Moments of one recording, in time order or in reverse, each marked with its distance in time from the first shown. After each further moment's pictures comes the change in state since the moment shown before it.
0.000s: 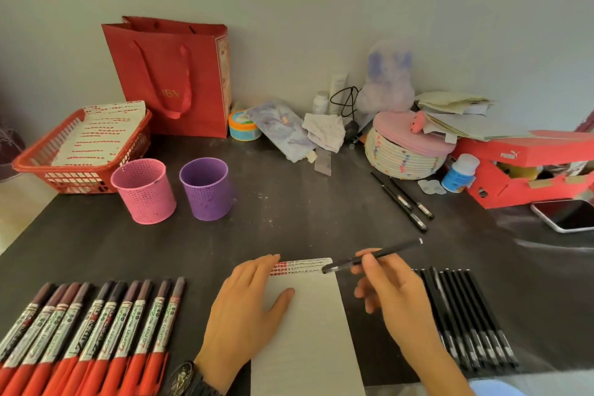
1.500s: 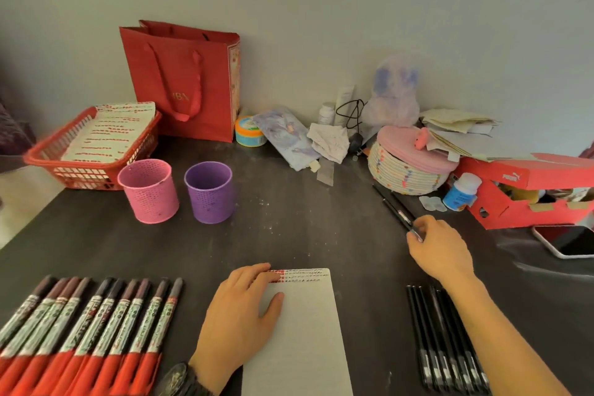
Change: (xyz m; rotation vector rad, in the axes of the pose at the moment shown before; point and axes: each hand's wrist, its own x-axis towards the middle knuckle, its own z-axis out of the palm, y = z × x) left_hand 0.004 0.000 0.000 0.065 -0.057 -0.049; right_hand 0.142 0.011 -0.098 -1.230 0.127 0.029
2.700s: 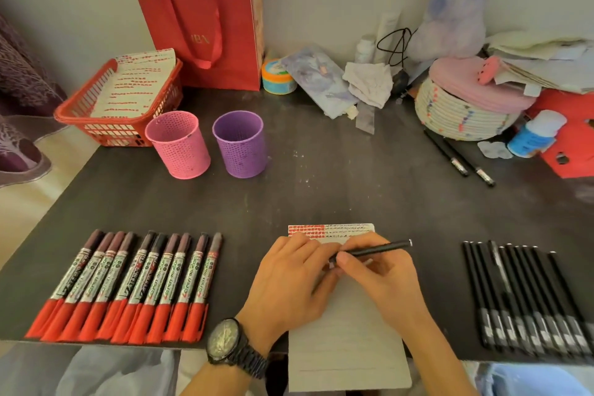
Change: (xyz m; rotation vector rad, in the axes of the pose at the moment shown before) left_hand -0.010 0.015 -0.011 -0.004 0.106 0.405; right_hand -0.161 -0.122 0.053 1.138 -0.257 -0.334
